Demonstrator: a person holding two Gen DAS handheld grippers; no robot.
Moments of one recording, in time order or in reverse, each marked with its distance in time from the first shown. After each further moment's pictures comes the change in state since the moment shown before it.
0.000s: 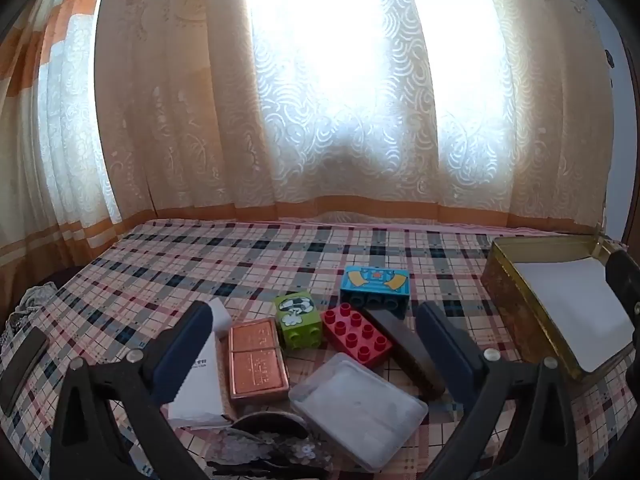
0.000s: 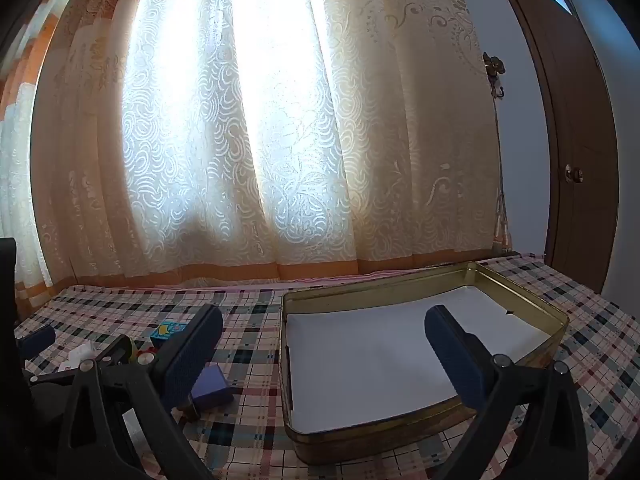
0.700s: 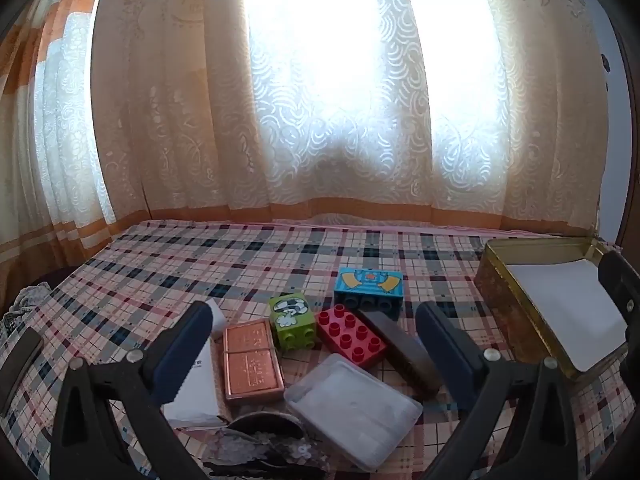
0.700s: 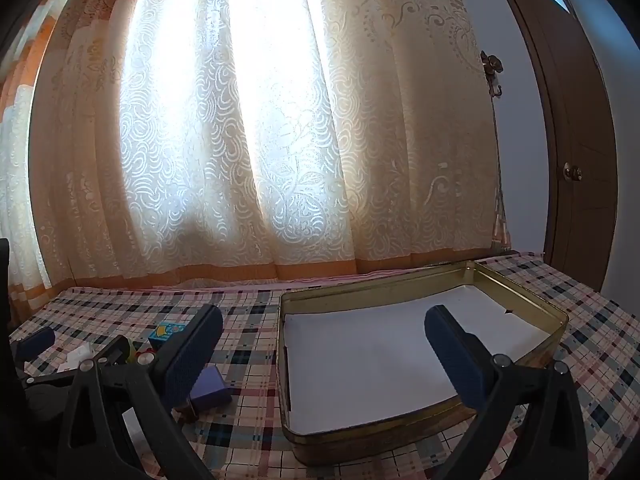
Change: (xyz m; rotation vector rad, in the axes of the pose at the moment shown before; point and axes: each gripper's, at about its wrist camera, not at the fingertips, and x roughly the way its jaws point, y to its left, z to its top) left arm -0.001 -0.002 -0.001 -0.006 -0.010 -0.023; right arm 0.003 0.007 -0.001 0.004 0.006 -0.005
